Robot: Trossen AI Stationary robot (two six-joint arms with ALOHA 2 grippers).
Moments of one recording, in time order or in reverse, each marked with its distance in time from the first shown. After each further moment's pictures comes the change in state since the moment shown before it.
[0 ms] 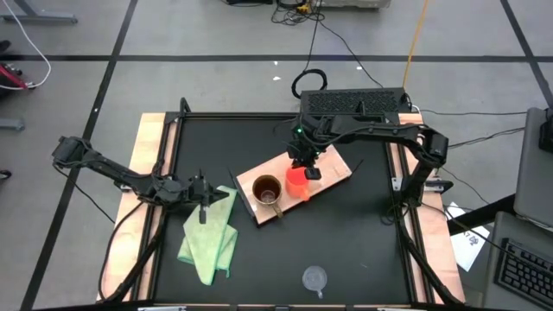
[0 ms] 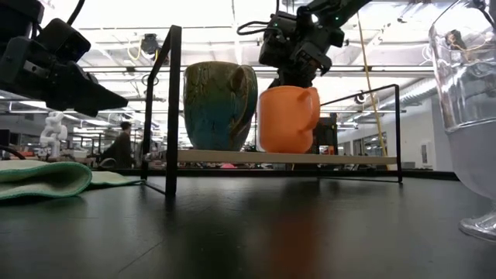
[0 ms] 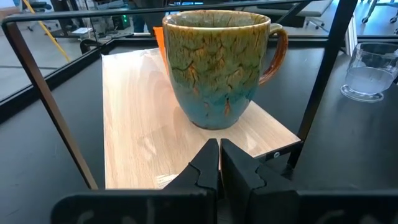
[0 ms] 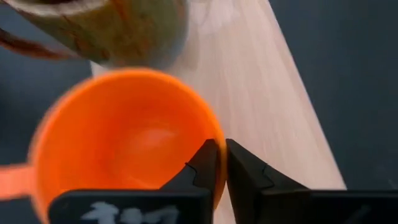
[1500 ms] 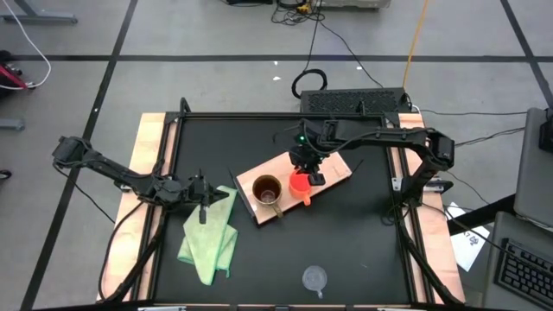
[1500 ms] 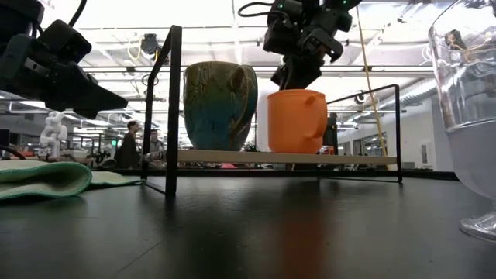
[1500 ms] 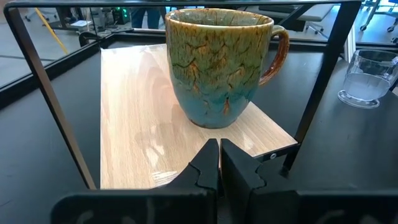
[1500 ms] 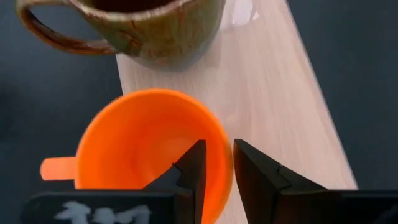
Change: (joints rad) left arm 0.000 0.000 0.000 -0.003 0.002 -0.051; right arm 0.074 -0.069 -0.001 -0.033 0.050 0.048
